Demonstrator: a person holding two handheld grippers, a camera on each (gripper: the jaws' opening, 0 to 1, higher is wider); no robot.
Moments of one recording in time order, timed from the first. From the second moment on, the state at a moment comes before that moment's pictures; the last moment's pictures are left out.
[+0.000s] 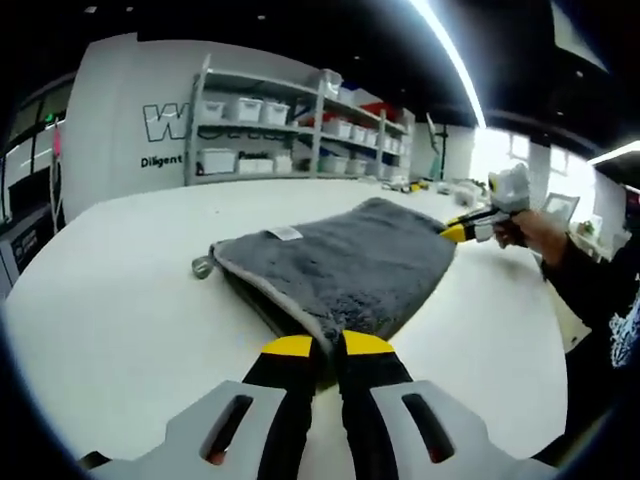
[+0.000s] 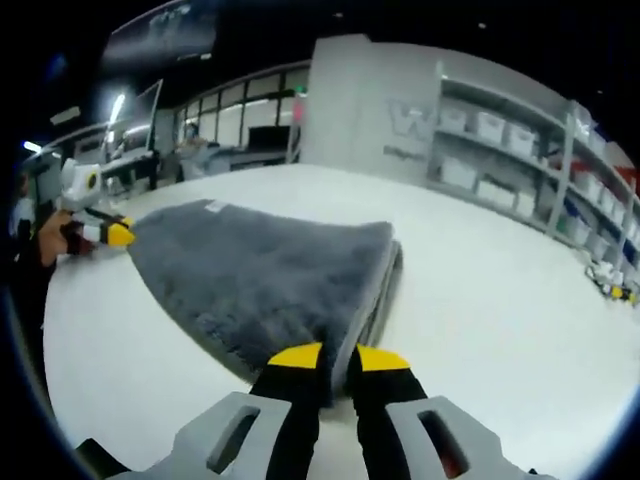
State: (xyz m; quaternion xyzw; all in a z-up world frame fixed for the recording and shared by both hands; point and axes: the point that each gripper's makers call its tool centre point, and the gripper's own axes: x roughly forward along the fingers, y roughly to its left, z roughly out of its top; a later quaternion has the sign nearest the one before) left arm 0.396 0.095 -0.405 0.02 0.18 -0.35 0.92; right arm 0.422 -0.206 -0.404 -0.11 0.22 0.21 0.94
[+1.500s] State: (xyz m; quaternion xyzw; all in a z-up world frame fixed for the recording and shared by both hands) left arm 0.372 0.079 -0.401 0.06 0.16 -0.39 0.91; right arm 0.440 -0.208 -0.412 -0.13 0.33 0.24 0.90
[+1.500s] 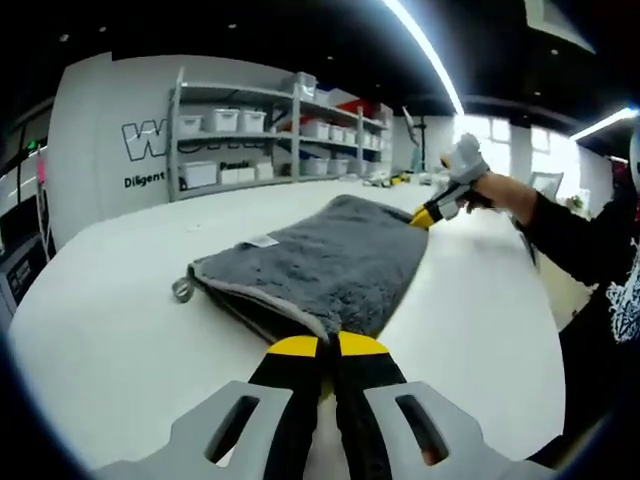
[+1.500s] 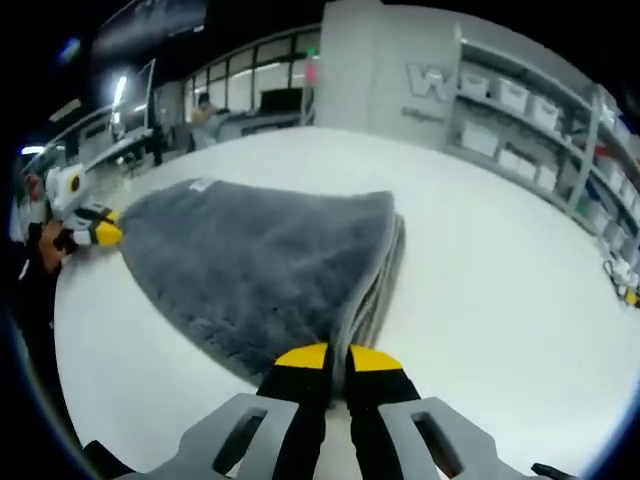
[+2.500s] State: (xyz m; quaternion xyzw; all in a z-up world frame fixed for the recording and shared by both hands) left arm 0.325 0.029 -0.403 0.09 0.15 -0.45 0.87; right arm 0.503 -0.212 -0.418 -0.24 0.42 0.26 0.83
